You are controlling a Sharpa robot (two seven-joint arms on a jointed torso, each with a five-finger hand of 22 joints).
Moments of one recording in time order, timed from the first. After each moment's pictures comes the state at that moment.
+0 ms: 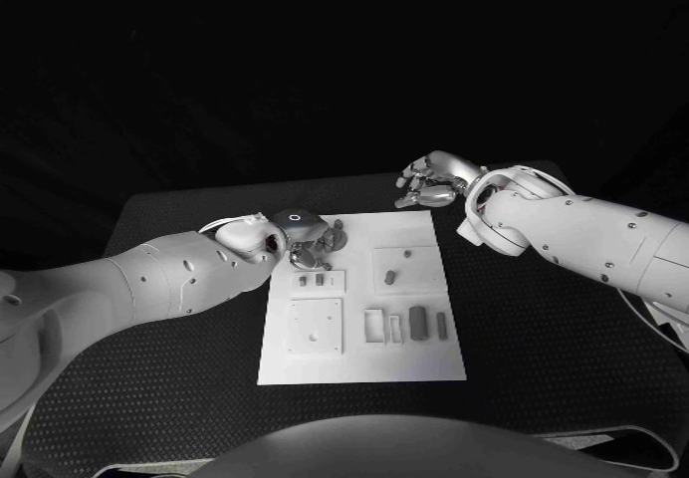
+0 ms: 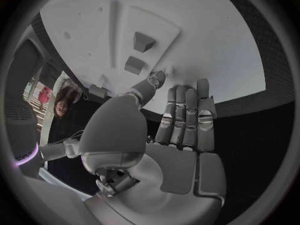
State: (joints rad) left arm 1.15 -0.50 -0.24 1.00 -1.64 -0.31 0.13; left_hand 1.19 -0.20 0.57 -0.27 0.08 0.91 0.12 0.21 0.57 0.82 0.11 0.76 0.48 0.70 0.05 1.24 0.54 0.07 1.06 -0.05 0.23 1.31; right arm 1.22 -0.62 -0.06 1.18 -1.13 -0.28 0.04; right_hand 1.07 -0.09 0.54 -0.29 0.05 0.81 0.19 0.23 0.60 1.01 0.12 0.43 0.42 0.93 0.11 0.47 0.73 0.19 0.68 0.17 0.35 1.14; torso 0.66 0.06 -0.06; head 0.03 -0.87
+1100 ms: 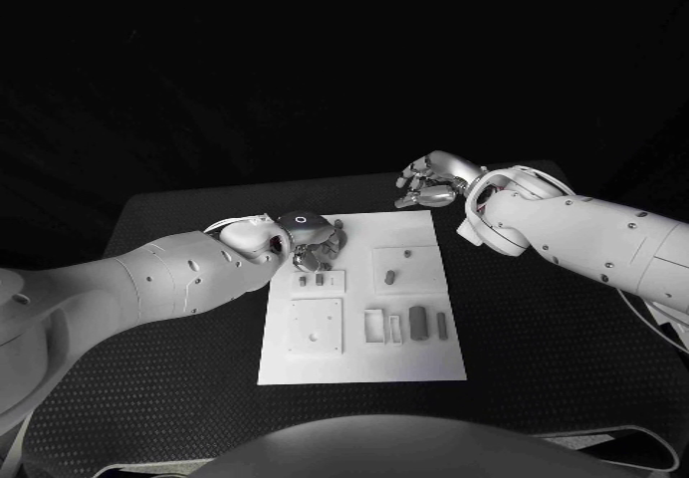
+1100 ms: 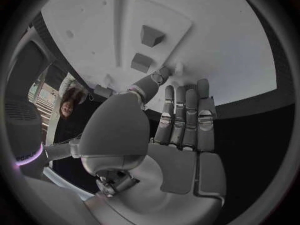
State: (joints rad) left arm 1.15 -0.48 -0.24 0.98 -1.64 -0.31 0.18; left_hand 1.23 -0.19 0.55 -0.29 0.07 0.97 0.09 0.26 0.58 0.82 0.09 0.74 0.44 0.67 0.06 1.25 0.54 0.07 1.05 -0.04 0.21 1.31; right arm 1.22 -0.62 -0.06 1.18 -1.13 -0.28 0.04; right_hand 1.07 -0.09 0.54 -0.29 0.05 0.81 0.19 0.23 0.60 1.00 0.12 0.43 0.42 0.93 0.11 0.46 0.73 0.19 0.68 0.17 0.35 1.14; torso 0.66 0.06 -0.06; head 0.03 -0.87
